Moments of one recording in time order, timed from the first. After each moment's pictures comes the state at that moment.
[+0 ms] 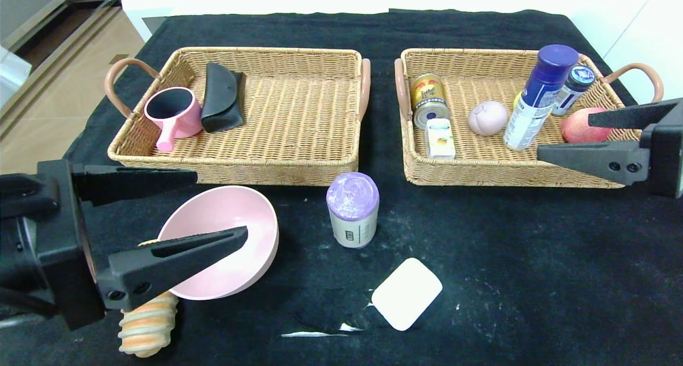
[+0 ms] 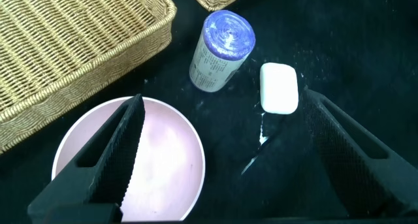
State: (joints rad) left arm -0.51 1.10 -0.91 0.01 -0.24 0.15; right arm 0.42 1.30 -1.26 0.25 0.10 -0.18
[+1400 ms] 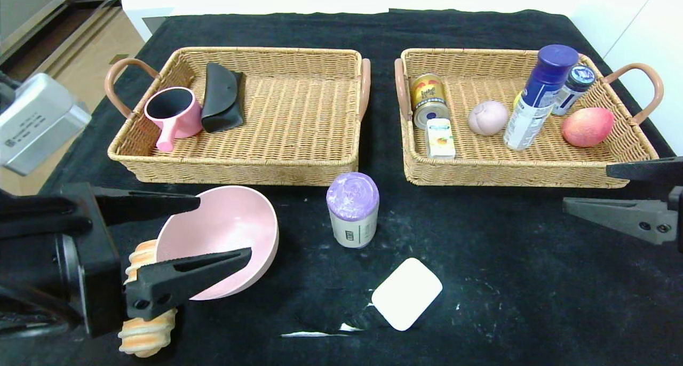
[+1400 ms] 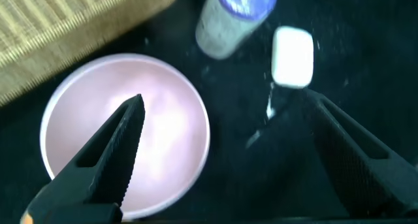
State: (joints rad) left arm -0.51 1.13 -0.95 0.17 -0.18 0.14; right arm 0.27 1.22 -1.06 0.22 0.24 -0.18
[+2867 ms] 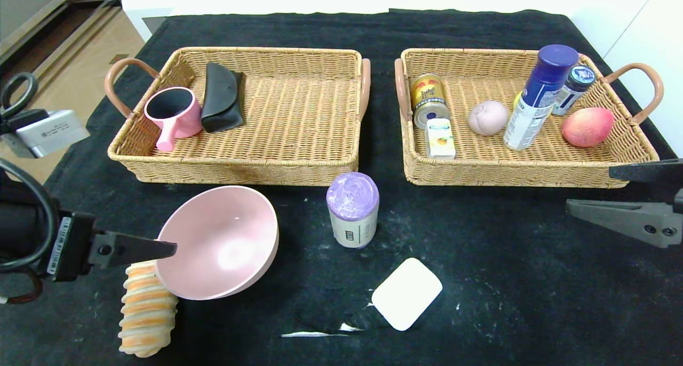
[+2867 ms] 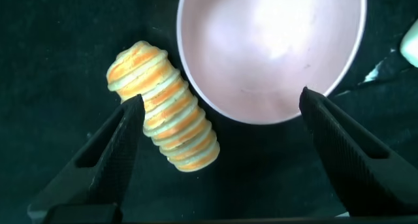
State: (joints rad) left arm -0.09 1.29 -1.24 0.70 -0.17 0.05; right arm 0.28 1.21 -1.06 0.23 0.24 -0.18
